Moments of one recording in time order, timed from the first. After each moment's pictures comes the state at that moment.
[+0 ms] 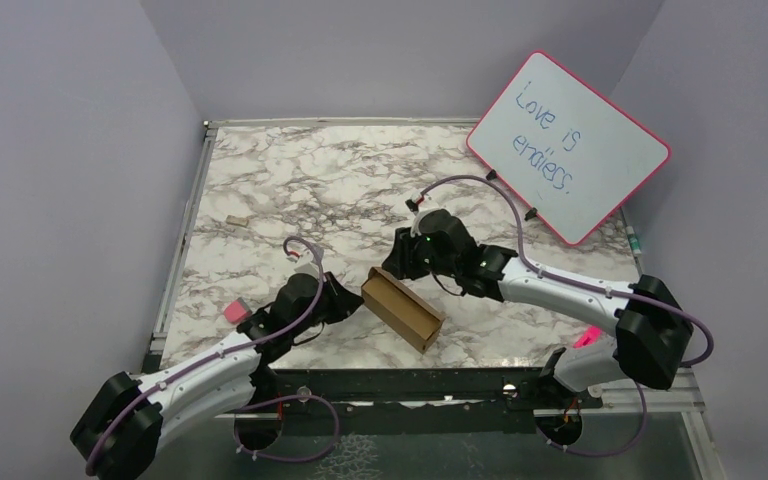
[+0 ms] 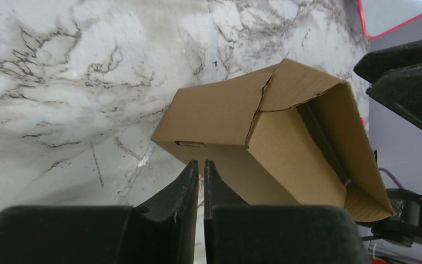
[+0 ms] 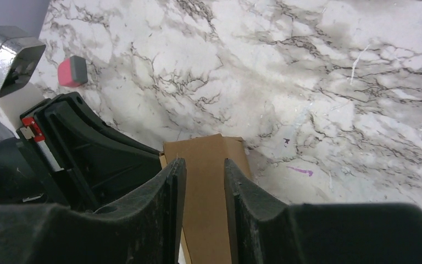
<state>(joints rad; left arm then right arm) -0.73 0.78 0.19 0.12 -0.03 -0.94 0.91 1.38 0.92 -0.08 0.05 0.55</state>
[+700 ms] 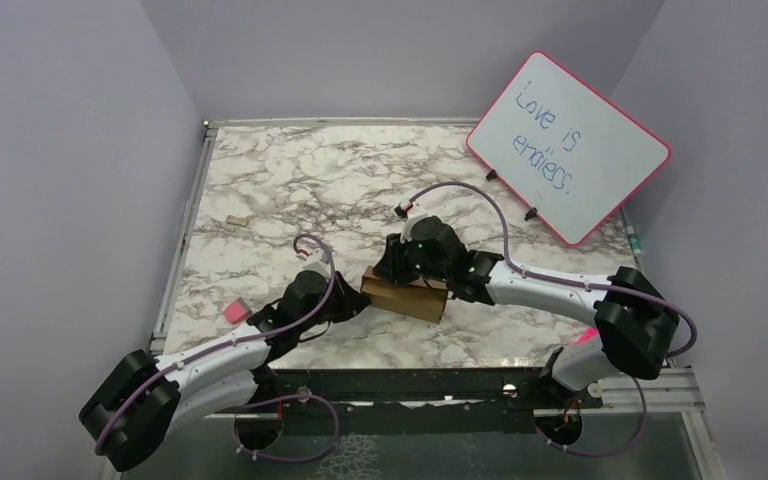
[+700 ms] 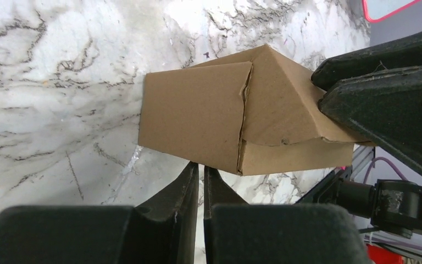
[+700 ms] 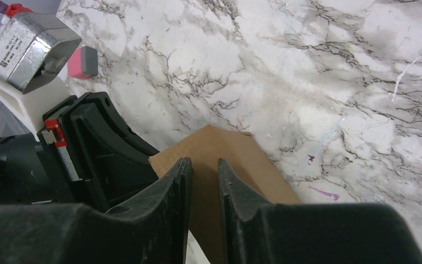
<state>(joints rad) -0.74 0.93 0.19 0.25 0.03 -0.94 0.94 1.48 0.88 0.08 -0.03 0.54</state>
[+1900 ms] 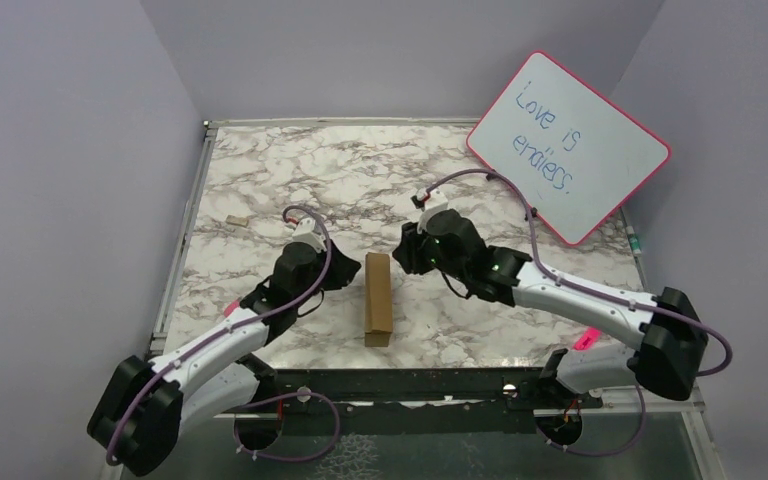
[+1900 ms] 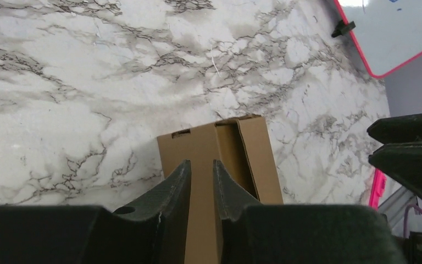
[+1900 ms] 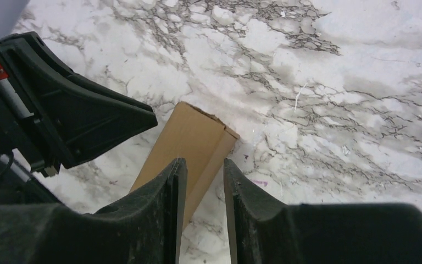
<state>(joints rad) -0.58 1.03 0.38 0.22 -0.01 -0.70 0.95 1.38 0.96 -0.13 0.22 0.40</state>
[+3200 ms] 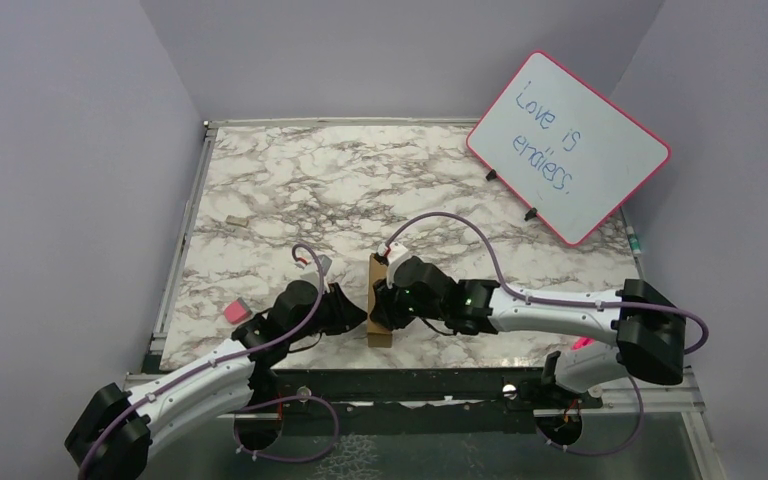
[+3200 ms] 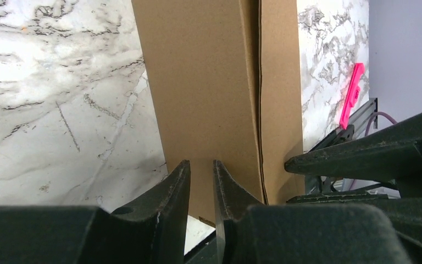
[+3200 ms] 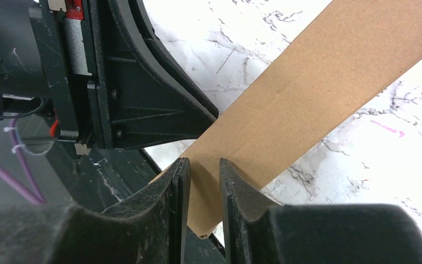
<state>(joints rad) -0.77 0.72 0.17 0.04 0.11 -0.91 1.17 1.41 0.83 -0.07 0.04 0.48</state>
